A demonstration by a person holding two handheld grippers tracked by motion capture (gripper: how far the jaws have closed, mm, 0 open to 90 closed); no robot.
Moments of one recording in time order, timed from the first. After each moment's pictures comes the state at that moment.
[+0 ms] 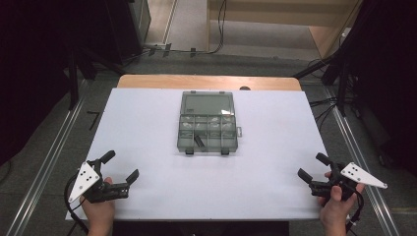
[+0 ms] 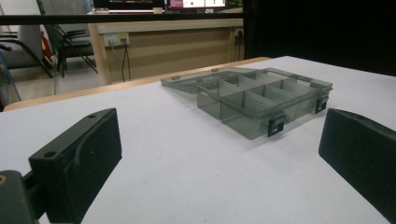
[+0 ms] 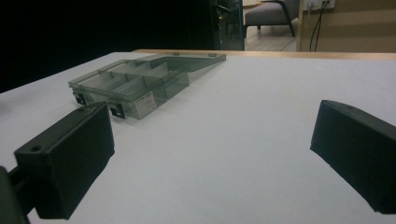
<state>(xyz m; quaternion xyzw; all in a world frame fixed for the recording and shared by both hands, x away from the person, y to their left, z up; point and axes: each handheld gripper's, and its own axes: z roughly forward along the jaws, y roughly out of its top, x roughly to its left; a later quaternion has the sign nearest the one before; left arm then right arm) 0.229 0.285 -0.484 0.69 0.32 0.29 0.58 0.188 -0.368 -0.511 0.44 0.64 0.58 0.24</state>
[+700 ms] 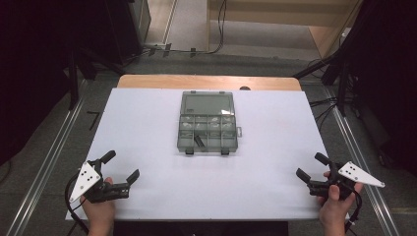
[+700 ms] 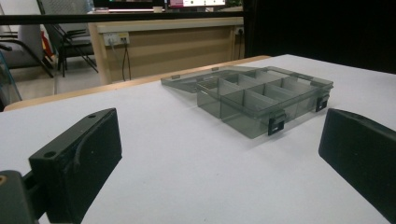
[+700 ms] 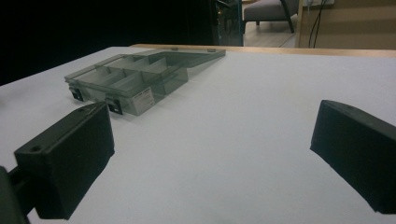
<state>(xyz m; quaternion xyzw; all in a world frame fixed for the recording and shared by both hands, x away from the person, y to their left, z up) 0.229 0.284 -0.485 0.70 0.32 0.29 0.58 0.190 -0.364 -0.511 0.44 0.65 0.57 0.24</state>
